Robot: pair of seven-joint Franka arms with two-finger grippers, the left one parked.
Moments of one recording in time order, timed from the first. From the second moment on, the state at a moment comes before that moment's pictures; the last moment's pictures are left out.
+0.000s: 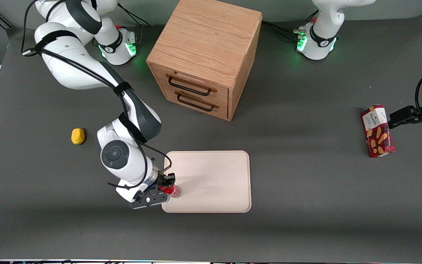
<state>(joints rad) 0.13 0.92 0.46 -1.06 -0.36 2.04 0.38</state>
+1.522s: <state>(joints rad) 0.10 0.68 0.46 -1.05 -0.29 1.75 0.39</state>
